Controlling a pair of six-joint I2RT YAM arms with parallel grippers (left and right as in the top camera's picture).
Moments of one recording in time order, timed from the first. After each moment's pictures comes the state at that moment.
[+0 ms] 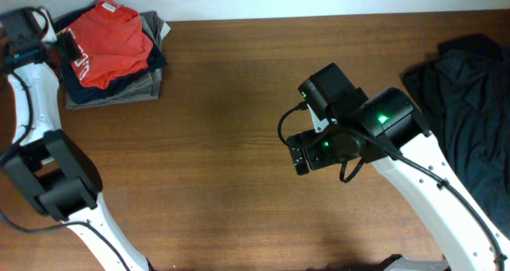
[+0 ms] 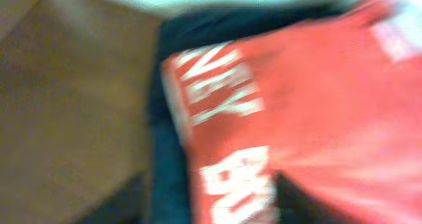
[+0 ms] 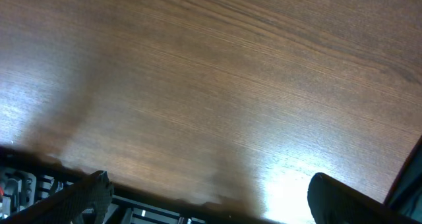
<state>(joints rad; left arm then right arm) 0.39 2.26 2.05 -0.53 0.06 -0.01 0.57 1.49 1.70 -1.53 0.03 0.29</state>
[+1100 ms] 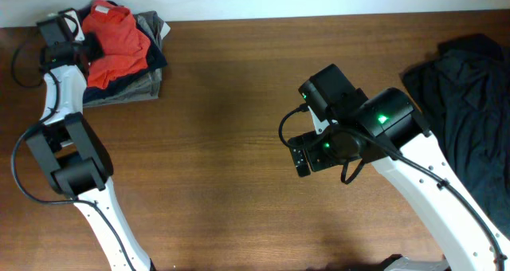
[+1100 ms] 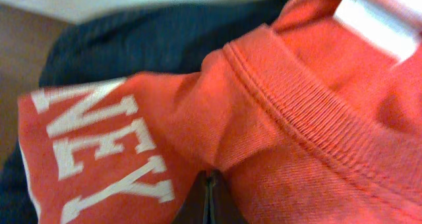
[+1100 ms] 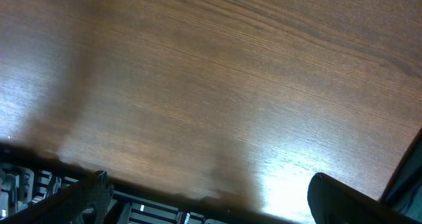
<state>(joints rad) 0.33 2.48 2.09 -0.25 0.11 -0.03 0.57 1.49 1.70 -1.55 0.03 0.29</state>
